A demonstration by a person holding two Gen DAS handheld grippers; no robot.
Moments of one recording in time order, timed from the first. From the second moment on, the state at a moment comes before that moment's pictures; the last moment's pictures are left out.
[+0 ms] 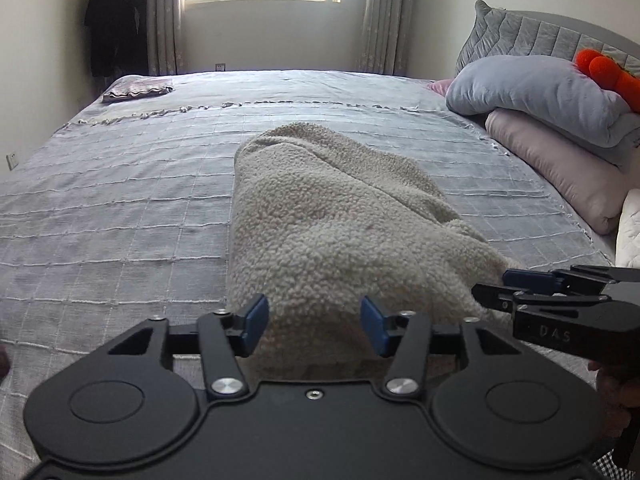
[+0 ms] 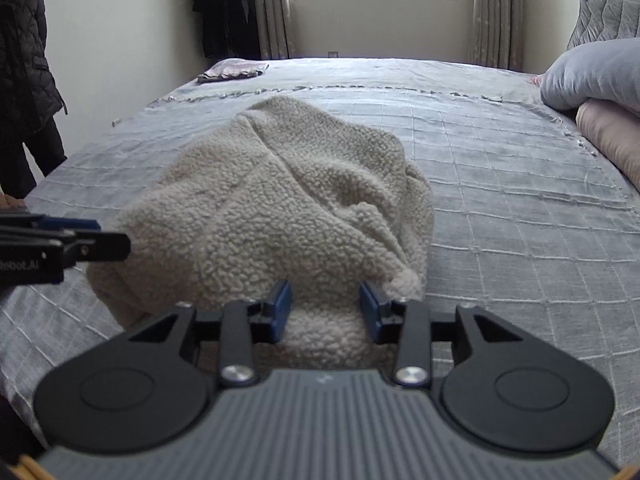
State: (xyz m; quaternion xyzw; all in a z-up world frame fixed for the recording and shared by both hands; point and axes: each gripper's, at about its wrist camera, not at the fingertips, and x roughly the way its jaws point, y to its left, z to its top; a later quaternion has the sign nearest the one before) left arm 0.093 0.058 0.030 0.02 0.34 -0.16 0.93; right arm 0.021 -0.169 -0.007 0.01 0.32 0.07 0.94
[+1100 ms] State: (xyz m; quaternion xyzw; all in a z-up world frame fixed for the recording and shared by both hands) left arm 0.025 0.070 -0.003 0.00 0.39 -0.05 0.92; right arm -0.065 -0.149 -0.014 -0.02 0.35 -0.05 0.94
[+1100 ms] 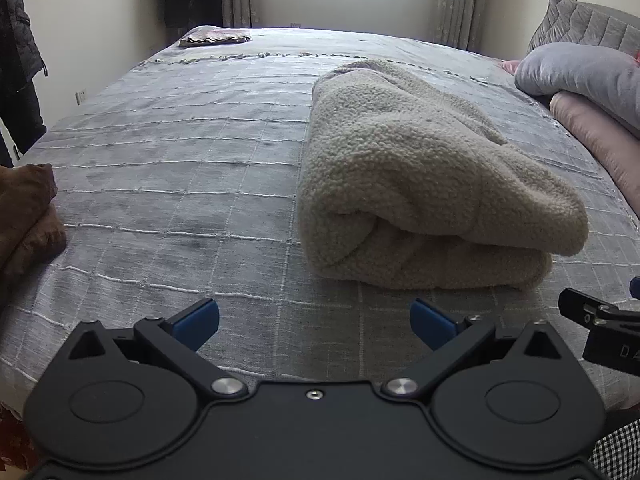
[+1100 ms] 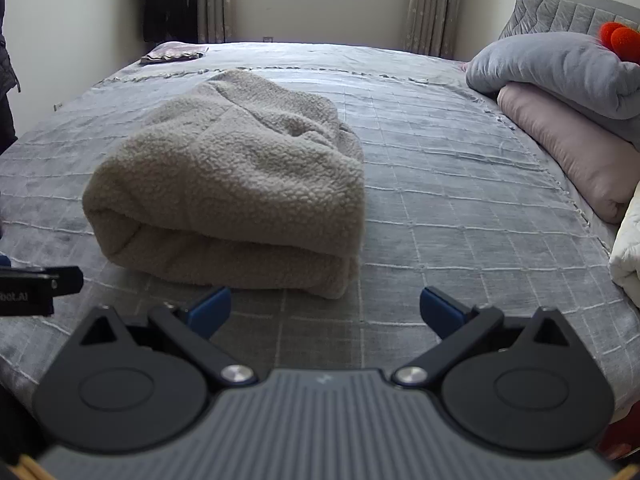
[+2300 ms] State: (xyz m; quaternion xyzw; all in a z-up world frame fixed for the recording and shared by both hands) left arm 0.016 0.046 0.000 0.03 0.39 -0.06 0.92; right arm -0.068 -0.150 -0.014 -0.03 0.35 -0.05 0.94
